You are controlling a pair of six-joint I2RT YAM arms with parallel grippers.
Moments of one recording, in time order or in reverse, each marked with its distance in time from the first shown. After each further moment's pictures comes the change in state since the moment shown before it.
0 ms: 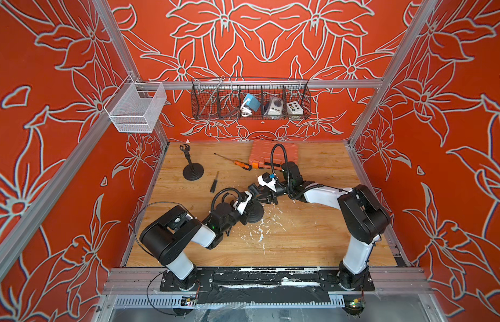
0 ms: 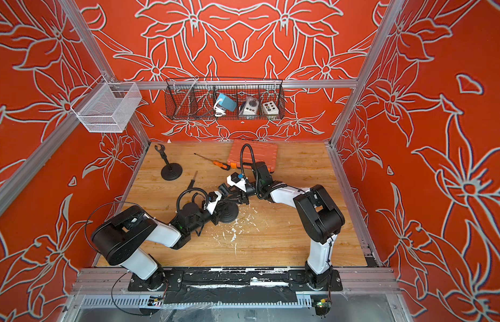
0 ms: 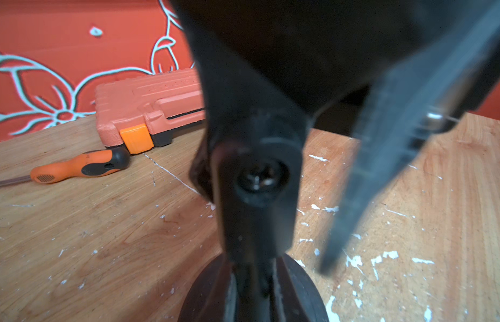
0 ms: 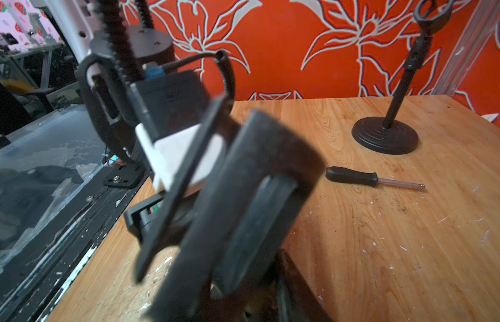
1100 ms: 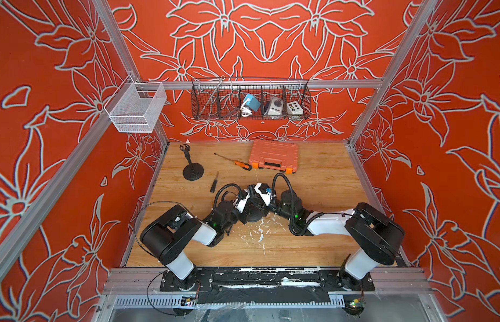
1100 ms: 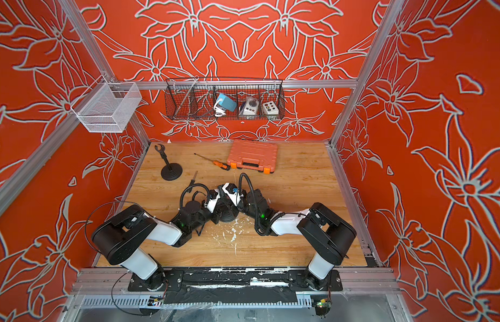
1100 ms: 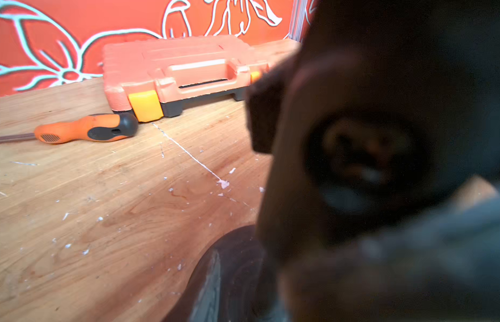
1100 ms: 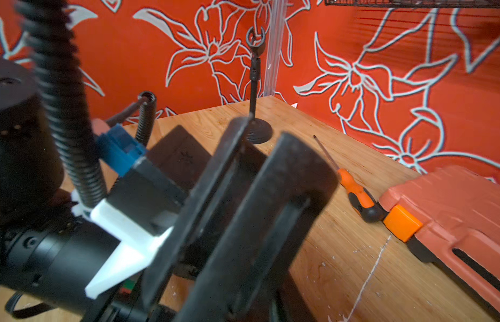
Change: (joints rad) left arm 0.006 -0.011 0.036 -0.119 -0.044 -0.064; right arm 0.307 -0.194 -0.412 0.598 1.027 0.378
